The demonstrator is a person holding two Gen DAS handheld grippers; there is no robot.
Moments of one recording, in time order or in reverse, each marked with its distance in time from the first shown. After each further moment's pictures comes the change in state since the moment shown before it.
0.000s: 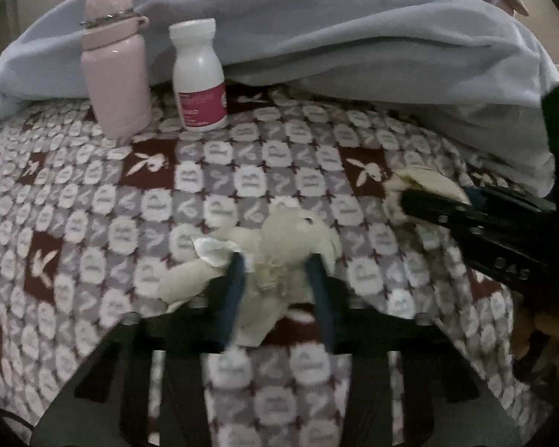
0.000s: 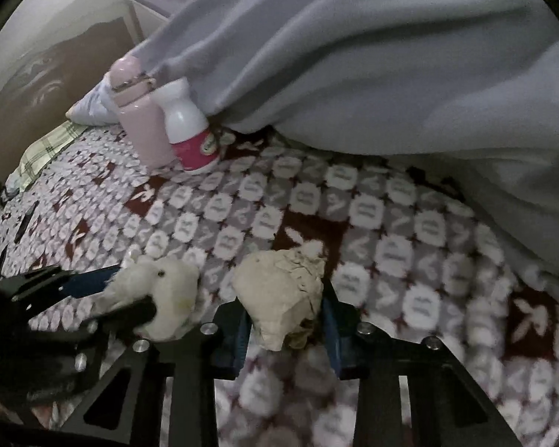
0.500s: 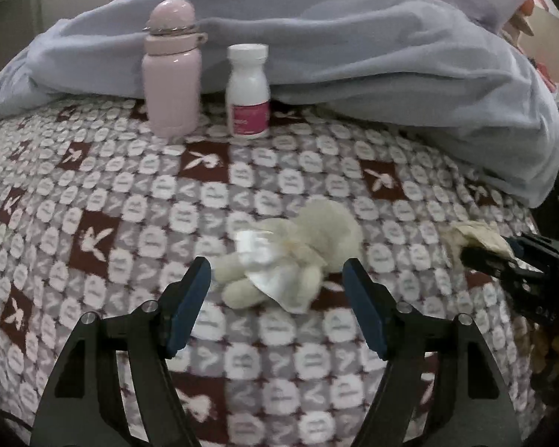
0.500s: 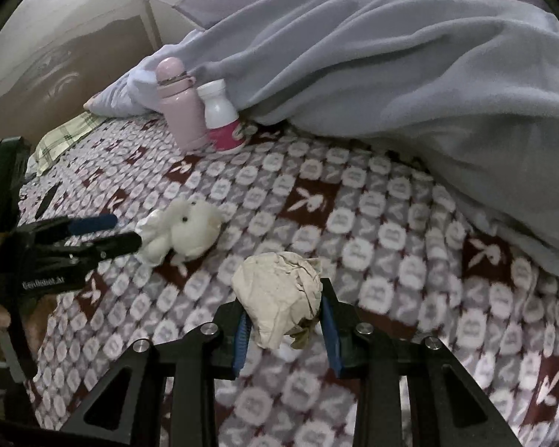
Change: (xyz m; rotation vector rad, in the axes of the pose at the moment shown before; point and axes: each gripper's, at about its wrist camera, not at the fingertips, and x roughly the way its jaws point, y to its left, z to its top) left arm -0.037 0.035 -0.013 -0.046 -0.044 0.029; right arm -0.060 0.007 -0.046 -0.028 0.011 0.024
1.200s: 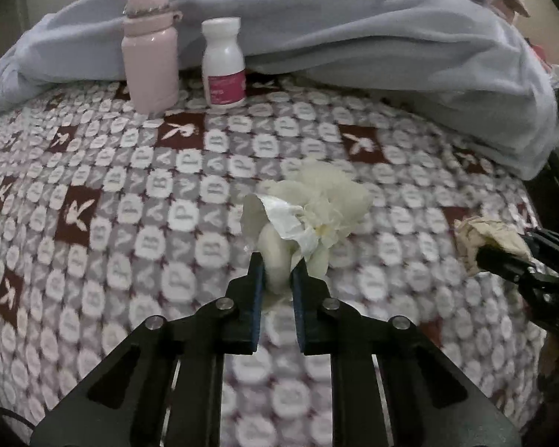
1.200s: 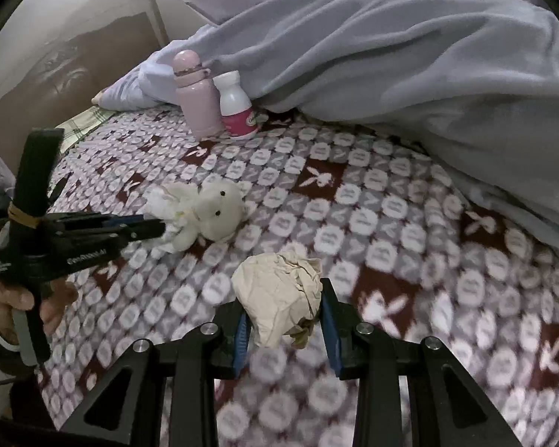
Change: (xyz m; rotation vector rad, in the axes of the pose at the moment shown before) left arm -0.010 -0.035 -0.020 0.031 0.069 -0.032; right arm -0.033 0.005 -0.028 0.004 0.010 0.011
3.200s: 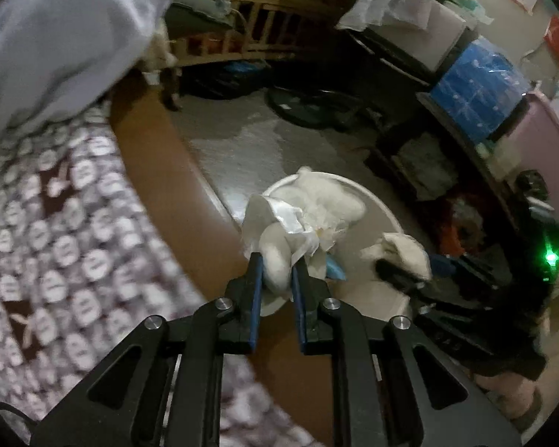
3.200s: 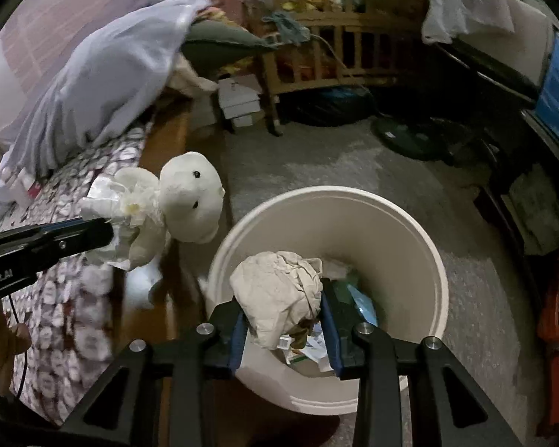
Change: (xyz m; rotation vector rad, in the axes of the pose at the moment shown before) left arm -0.018 -0.488 -0.082 0.405 0.142 -0.462; right arm -0.280 -0.274 -0.291 0.597 -0.041 -0.479
